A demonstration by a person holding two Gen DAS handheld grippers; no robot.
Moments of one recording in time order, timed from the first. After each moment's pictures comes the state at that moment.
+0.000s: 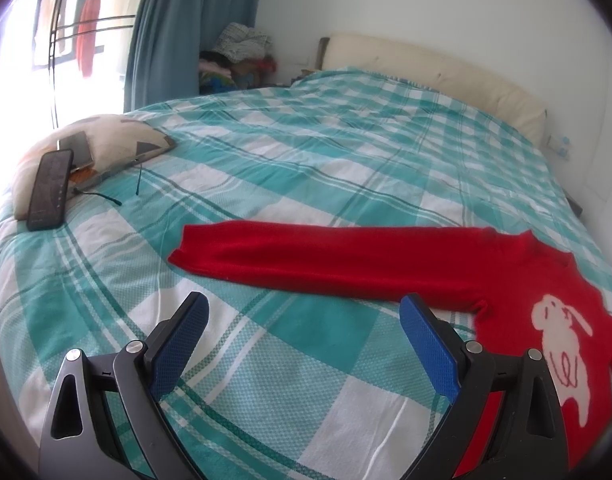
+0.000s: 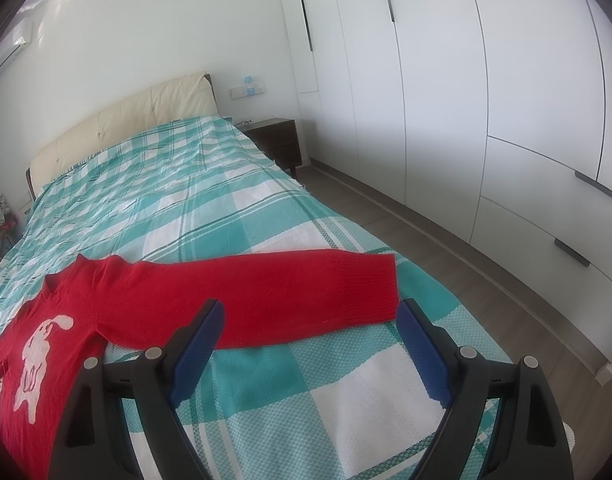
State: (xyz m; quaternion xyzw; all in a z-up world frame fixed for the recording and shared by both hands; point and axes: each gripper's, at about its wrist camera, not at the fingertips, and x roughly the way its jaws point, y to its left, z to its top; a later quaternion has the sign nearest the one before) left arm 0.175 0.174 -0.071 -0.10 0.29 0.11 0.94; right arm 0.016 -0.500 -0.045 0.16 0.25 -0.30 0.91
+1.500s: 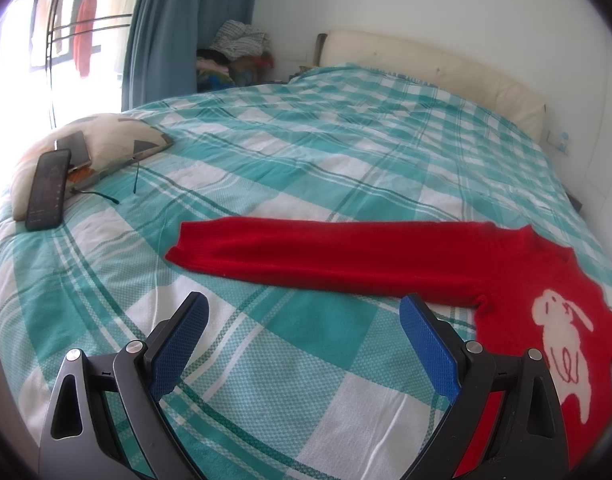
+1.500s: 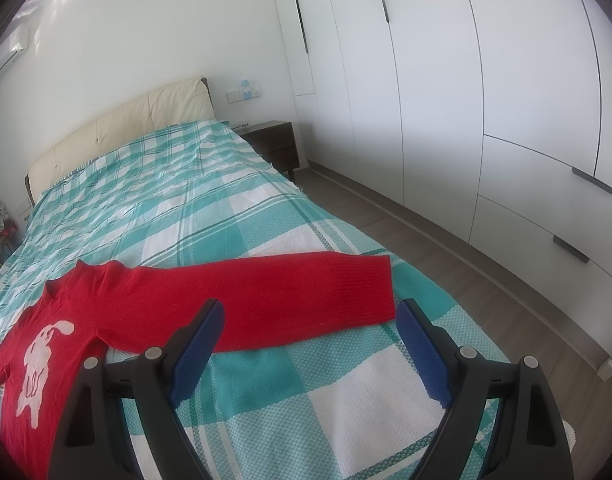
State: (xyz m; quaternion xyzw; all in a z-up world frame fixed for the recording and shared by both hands) left arm 0.177 0.171 -0.073 -0.10 0.30 0.11 0.94; right arm 0.014 -0.500 -0.042 0.16 0.25 -0.30 0.91
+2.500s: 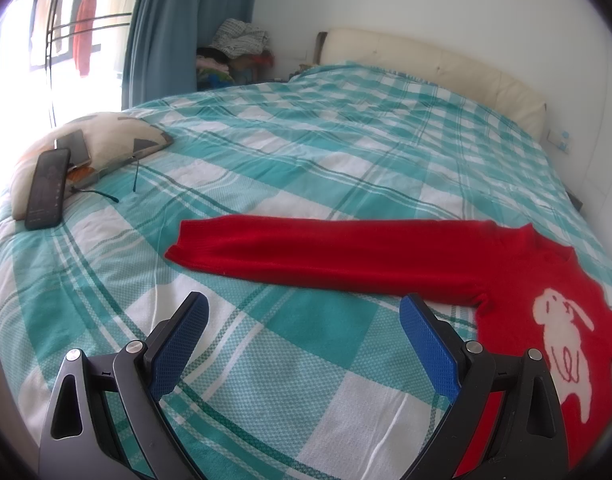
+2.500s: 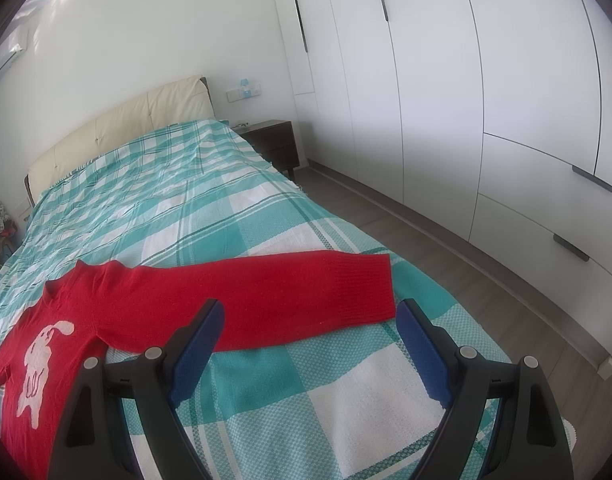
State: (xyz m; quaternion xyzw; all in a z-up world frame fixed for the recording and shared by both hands) left arm 0.178 0.171 -0.072 -0.10 0.30 0.11 0.94; right arm 0.014 -0.501 -0.042 0.16 0.25 -0.30 0.91
